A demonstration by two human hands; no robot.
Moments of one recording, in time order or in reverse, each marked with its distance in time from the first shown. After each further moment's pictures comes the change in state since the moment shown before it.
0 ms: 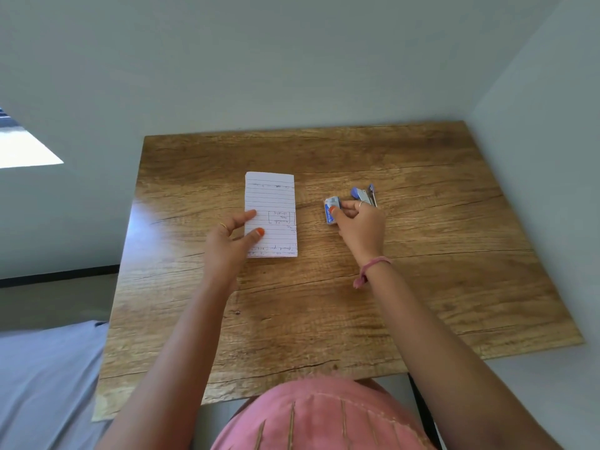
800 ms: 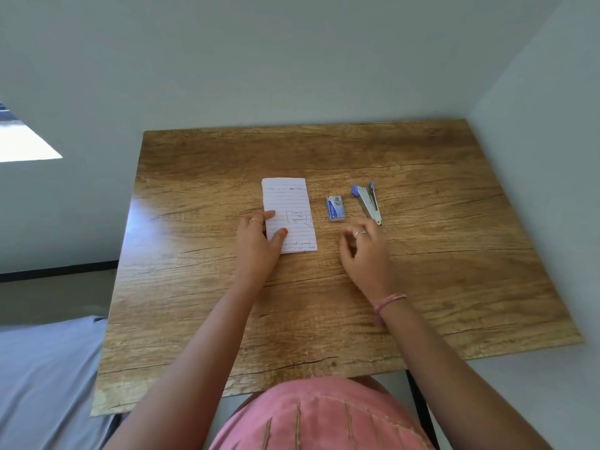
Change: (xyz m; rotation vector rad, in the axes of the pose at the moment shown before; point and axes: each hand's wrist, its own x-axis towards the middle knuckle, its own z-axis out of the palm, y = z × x) left_hand 0.002 -0.018 0.040 0.676 0.057 0.218; right_hand -0.041 0.039 -0.023 -0.351 -0.023 -0.540
